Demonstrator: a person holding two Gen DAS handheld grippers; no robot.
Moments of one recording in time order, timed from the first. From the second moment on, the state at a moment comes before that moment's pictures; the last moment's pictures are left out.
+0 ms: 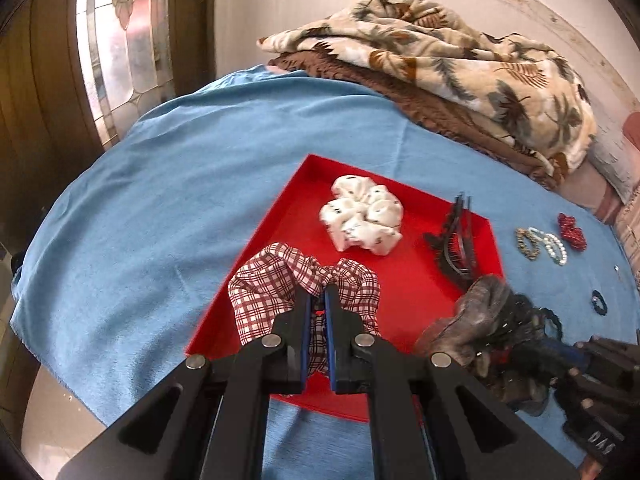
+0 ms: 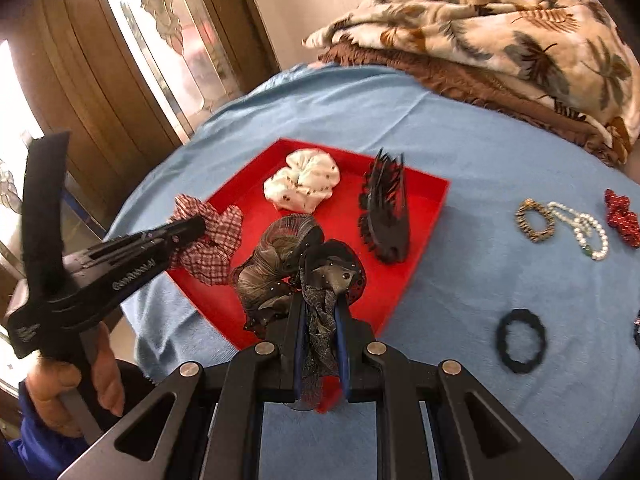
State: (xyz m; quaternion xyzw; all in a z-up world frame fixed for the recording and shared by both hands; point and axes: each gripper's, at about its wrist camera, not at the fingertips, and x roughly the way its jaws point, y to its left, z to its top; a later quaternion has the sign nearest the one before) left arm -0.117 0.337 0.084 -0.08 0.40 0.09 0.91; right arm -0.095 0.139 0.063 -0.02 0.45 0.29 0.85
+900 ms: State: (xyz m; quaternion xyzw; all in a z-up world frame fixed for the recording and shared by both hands) left arm -0.115 0.331 0.084 -0.06 0.39 0.12 0.91; right arm -0.103 0.145 0.060 -0.04 0.43 0.28 0.86
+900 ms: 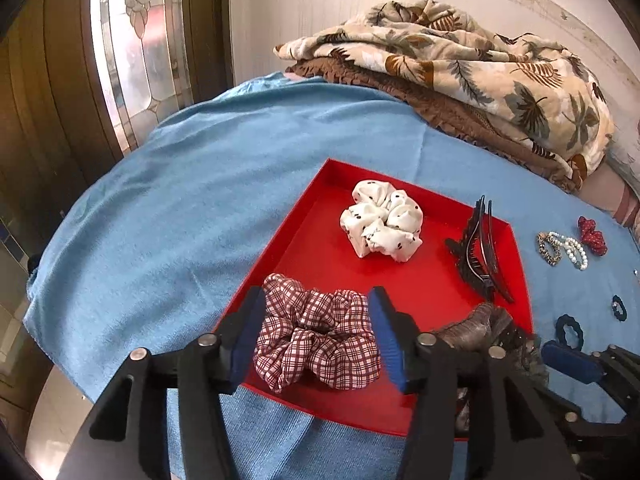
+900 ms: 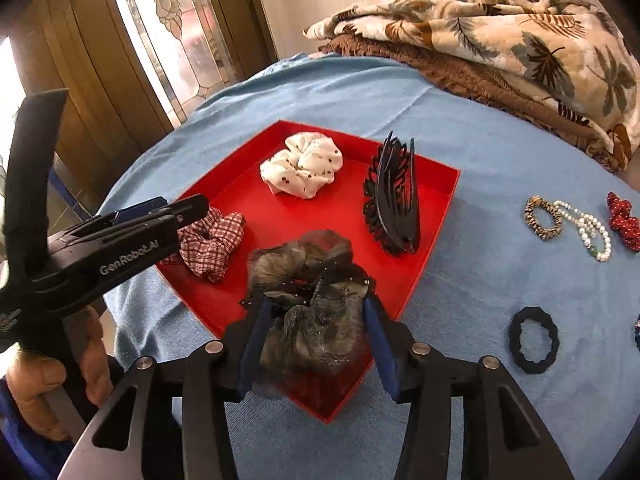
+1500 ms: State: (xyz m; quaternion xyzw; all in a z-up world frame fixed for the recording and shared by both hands) left arm -0.149 0.301 0.122 -0.09 0.32 0.10 0.94; right arm -0.132 -0.018 0.077 0.02 0.41 0.17 0.89
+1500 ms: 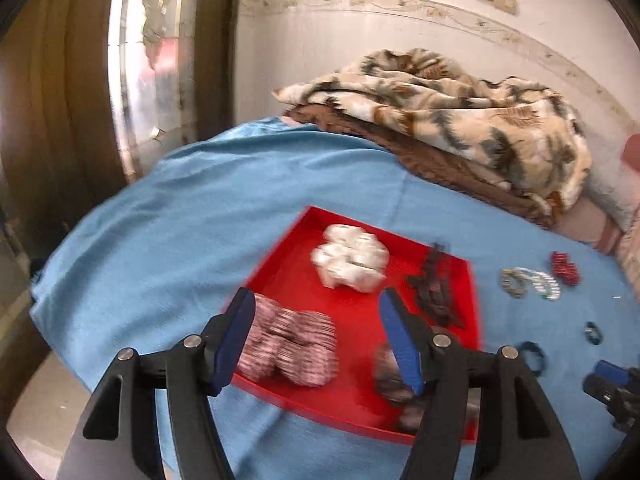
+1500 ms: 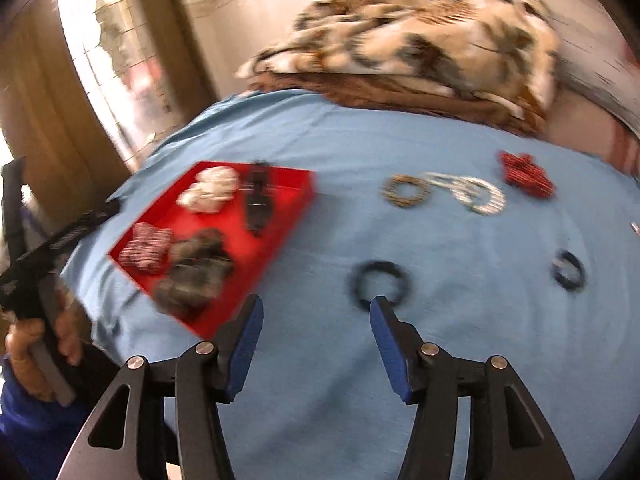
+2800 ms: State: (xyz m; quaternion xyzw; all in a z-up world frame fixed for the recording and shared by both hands) left arm -0.036 0.075 0.023 0.01 0.50 -0.10 0.86; right arm -0.005 -0.222 0.003 0.09 0.47 0.00 0.88
